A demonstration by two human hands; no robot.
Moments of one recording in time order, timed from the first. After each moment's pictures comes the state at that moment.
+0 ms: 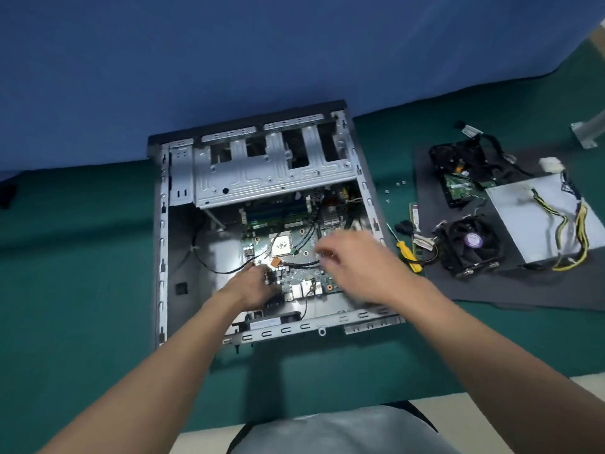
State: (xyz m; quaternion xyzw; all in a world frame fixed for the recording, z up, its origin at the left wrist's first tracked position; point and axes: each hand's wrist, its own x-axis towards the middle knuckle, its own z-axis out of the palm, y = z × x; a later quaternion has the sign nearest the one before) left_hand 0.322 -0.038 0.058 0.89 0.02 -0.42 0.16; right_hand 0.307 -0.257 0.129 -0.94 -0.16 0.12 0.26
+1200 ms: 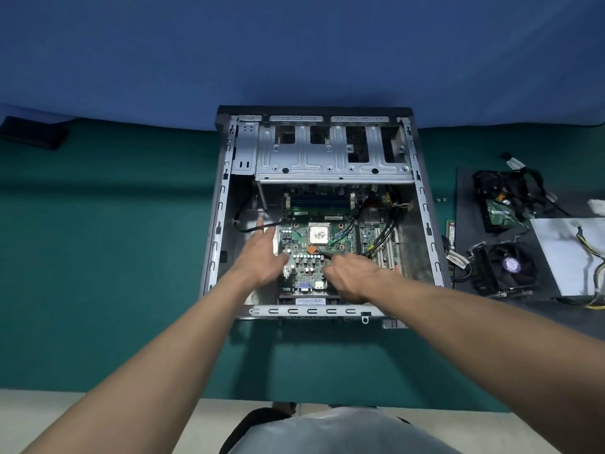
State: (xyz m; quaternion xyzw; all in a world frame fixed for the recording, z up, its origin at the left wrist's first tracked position) left_hand 0.308 0.001 0.084 0.90 0.11 -0.28 0.31; right_hand 0.316 -0.182 0.075 -0.89 -0.27 0.37 -0.02
